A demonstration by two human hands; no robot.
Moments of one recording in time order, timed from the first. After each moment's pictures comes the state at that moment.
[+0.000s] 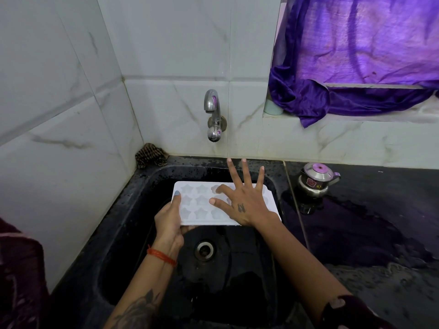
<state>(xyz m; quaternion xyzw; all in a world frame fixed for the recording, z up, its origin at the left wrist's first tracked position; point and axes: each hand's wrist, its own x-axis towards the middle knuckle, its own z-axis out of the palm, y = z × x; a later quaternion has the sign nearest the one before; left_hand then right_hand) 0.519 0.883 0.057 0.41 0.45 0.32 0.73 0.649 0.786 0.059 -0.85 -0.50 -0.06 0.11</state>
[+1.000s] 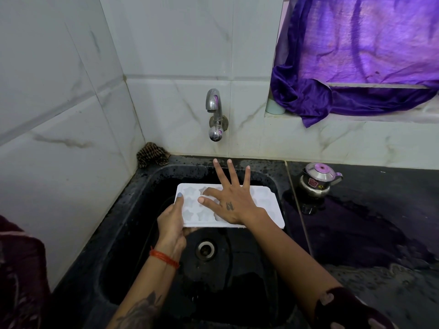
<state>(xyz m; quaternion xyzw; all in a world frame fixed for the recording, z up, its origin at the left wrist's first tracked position) 0.518 0.879 0.057 0.39 0.45 0.31 0.74 0.637 0.807 0.064 -0.84 -0.54 0.00 0.08</state>
